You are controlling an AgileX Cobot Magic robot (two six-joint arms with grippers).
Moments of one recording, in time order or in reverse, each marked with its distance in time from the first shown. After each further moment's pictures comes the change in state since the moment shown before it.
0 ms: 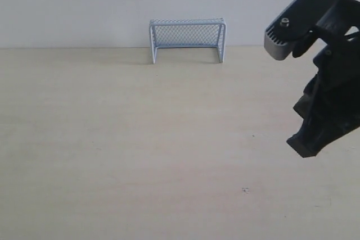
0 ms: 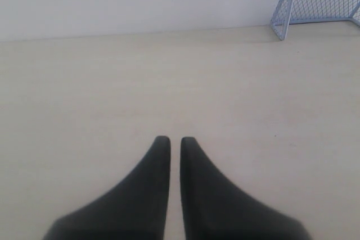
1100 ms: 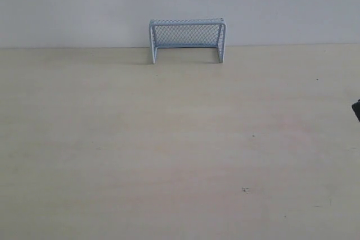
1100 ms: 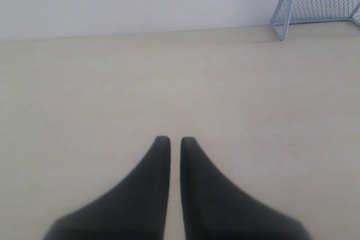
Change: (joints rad) left arm 0.000 0.000 0.000 0.000 0.000 0.000; right arm -0.002 -0.364 0.169 -0.045 -0.021 0.183
